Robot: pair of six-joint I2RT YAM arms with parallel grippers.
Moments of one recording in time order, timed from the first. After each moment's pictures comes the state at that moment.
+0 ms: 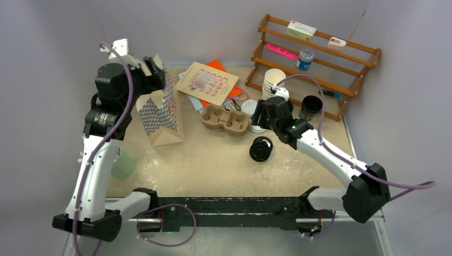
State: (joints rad) left arm -0.12 1.08 1.45 -0.59 -0.08 -0.33; right arm 0.59 1.29 0.97 -0.35 0.27 0.61
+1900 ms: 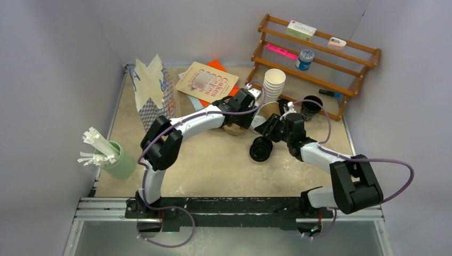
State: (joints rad) left arm -0.82 2.03 1.61 -0.43 -0.12 -0.23; right arm 0.29 1.34 0.51 0.29 -0.29 0.80
